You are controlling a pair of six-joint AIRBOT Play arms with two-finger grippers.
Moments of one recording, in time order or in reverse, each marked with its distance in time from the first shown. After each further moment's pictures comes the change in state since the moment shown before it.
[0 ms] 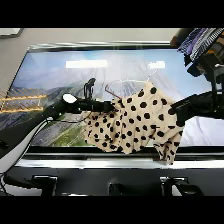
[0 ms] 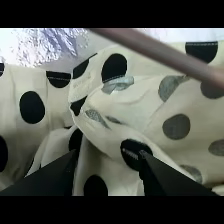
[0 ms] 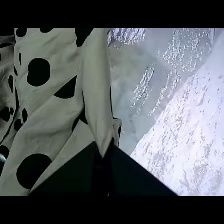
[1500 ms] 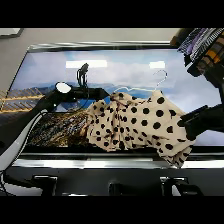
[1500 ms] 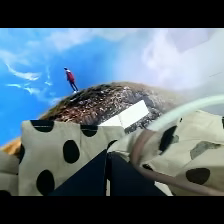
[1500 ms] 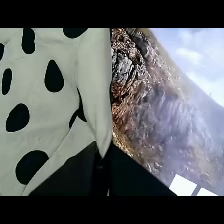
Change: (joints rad) left arm 0.059 0.002 0.169 0.149 0.011 -0.124; right arm 0.000 0.114 0.002 -0.136 0.146 -0.001
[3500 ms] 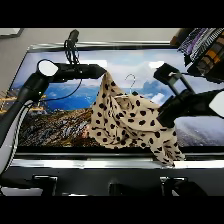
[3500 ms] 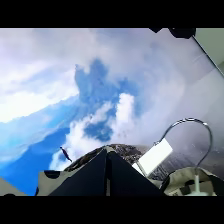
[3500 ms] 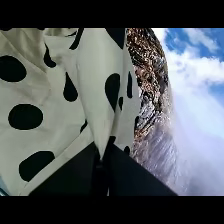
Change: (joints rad) left arm 0.005 0.066 0.295 0.172 -0.055 -0.092; right arm 0.388 -0.224 0.073 -0.191 -0.135 -0.016
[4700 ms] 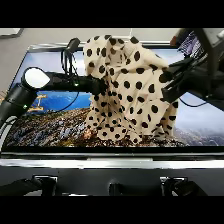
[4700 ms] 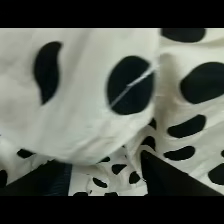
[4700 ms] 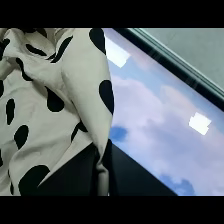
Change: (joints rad) left arm -0.068 0.231 -0.187 0.161 -0.133 -0.146; right arm 0.068 0.135 0.074 -0.060 -0.454 0.095
